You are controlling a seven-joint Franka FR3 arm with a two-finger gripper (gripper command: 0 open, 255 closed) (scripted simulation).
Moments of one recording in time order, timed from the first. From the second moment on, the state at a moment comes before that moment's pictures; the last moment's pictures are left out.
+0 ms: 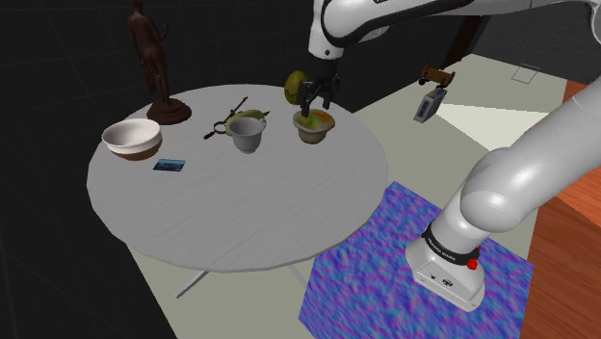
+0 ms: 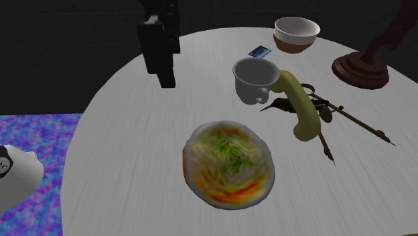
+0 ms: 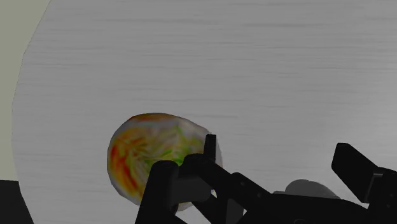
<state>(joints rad) 0.03 -0.24 0.09 -2.21 0.04 1.98 0.13</state>
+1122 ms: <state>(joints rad) 0.07 0.38 0.12 -1.66 0.00 2.08 0.19</state>
